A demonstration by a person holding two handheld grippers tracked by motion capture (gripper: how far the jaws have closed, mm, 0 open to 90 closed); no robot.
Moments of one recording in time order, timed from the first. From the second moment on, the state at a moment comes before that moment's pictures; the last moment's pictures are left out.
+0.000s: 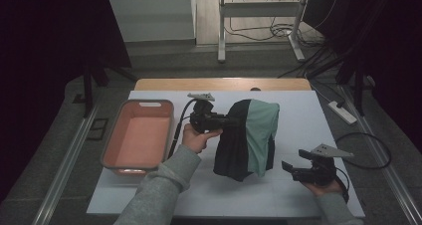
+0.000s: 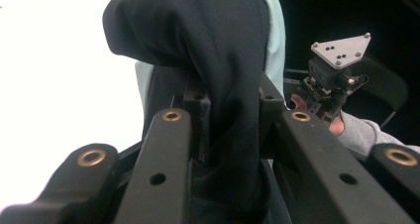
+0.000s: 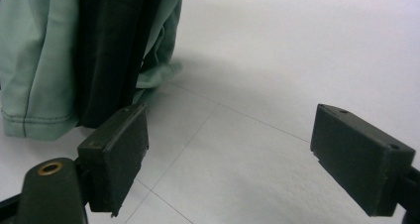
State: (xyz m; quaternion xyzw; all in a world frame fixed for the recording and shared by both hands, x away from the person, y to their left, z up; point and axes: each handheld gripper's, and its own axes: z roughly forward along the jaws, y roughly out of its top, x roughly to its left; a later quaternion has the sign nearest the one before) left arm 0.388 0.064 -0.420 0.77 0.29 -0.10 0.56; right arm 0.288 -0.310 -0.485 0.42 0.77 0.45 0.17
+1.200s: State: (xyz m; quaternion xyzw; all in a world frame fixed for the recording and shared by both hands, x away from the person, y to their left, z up) left arm 0.378 0.092 -0.393 0.75 0.29 -0.07 0.59; right arm 0.291 -0.307 -0.485 0.42 0.77 0.44 0.17
